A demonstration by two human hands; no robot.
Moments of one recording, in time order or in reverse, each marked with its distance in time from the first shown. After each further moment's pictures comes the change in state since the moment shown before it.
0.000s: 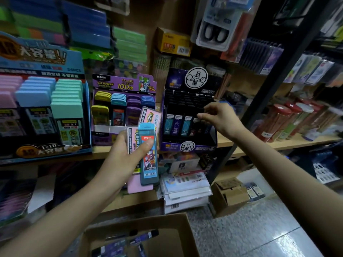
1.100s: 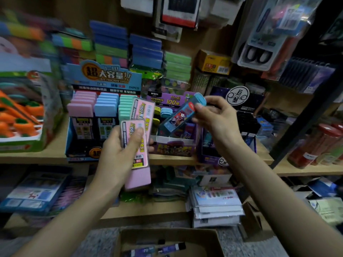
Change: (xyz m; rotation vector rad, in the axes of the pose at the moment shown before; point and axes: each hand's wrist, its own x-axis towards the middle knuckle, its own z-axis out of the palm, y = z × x) left_hand -0.024 0.040 -0.079 -0.055 0.282 0.240; right_hand -0.019 -0.134 0.080 0.842 0.102 0.013
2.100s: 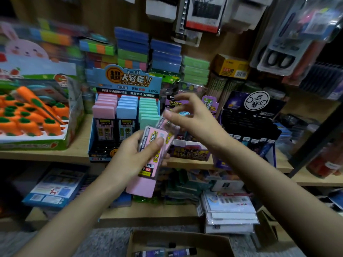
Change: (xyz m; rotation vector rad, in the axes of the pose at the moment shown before) left_hand 0.007 0.014 -0.027 0.060 -0.242 -0.150; right_hand -0.005 -0.002 0.064 -0.412 -0.452 -0.072
